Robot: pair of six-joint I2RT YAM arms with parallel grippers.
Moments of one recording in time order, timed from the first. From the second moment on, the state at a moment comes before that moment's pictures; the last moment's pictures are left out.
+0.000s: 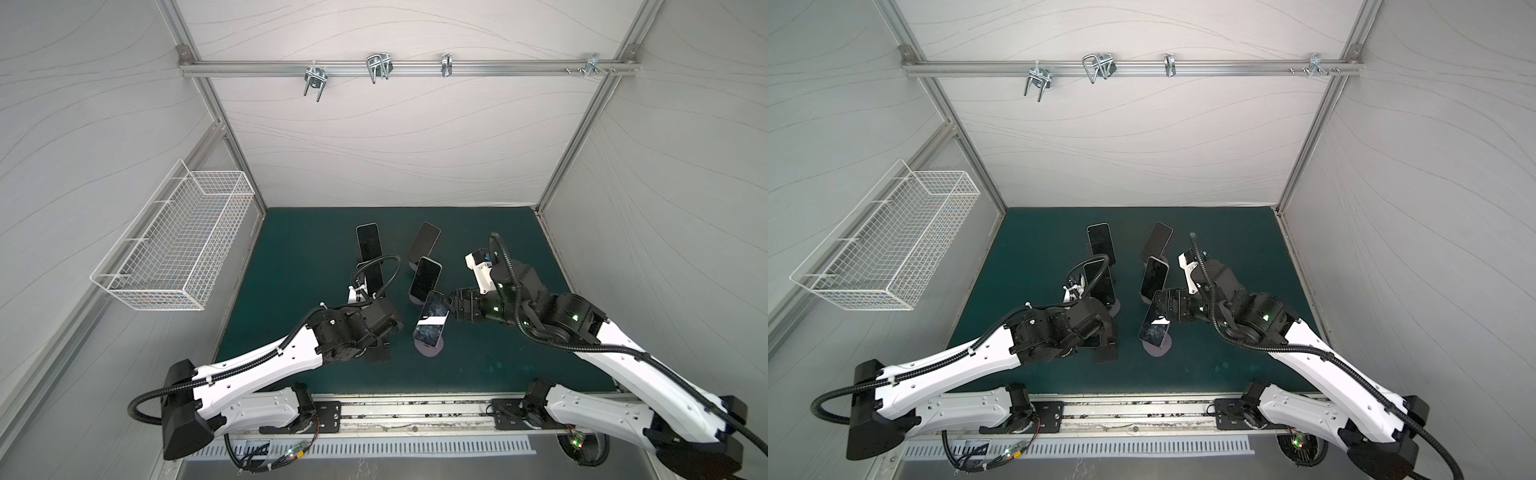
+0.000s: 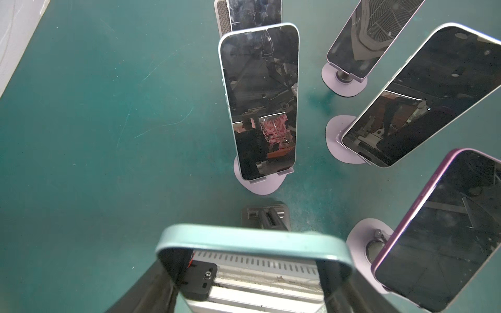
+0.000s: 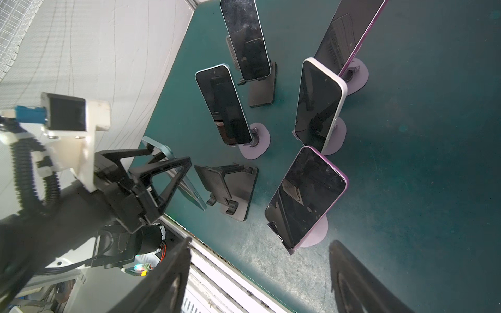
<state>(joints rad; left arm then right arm) -1.03 1.08 0.92 -0.94 -0.67 -0.93 0.90 0.96 1.13 -0.85 0.00 0.61</state>
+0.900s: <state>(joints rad) -0.94 0.95 0.99 -1.14 -0.61 -0.83 0.98 0.96 1.15 -0.79 0.00 0.58</state>
